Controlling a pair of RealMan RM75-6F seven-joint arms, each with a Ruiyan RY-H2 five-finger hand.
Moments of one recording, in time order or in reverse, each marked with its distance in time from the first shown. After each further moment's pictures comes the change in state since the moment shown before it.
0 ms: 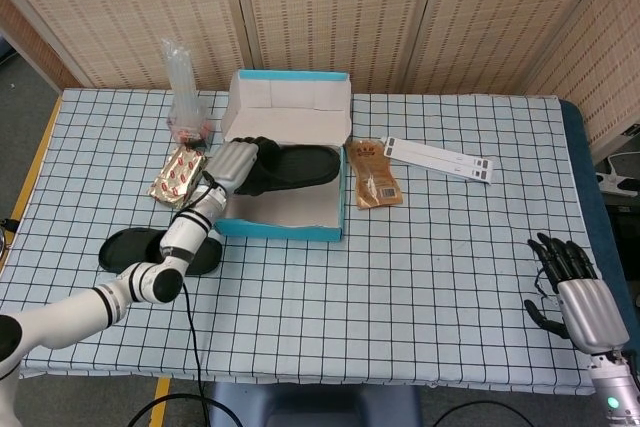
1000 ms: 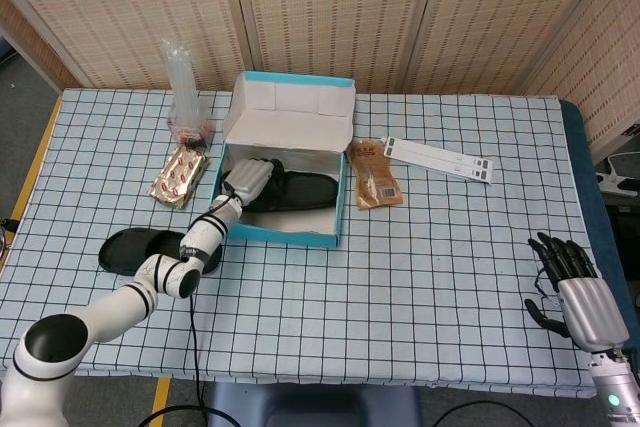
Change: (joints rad) left arm -0.055 -0.210 0.101 0.381 0.298 -0.115 -0.346; right arm 0.007 0.004 0.000 0.007 0.003 -0.015 0.019
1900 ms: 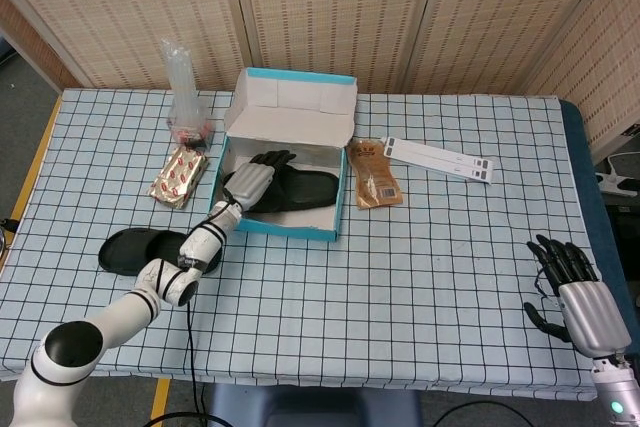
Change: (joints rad) left arm 0.023 -0.052 0.057 0.086 0.192 0.142 -0.254; right arm -0.014 0.014 -0.013 -0.017 -0.039 0.036 0.010
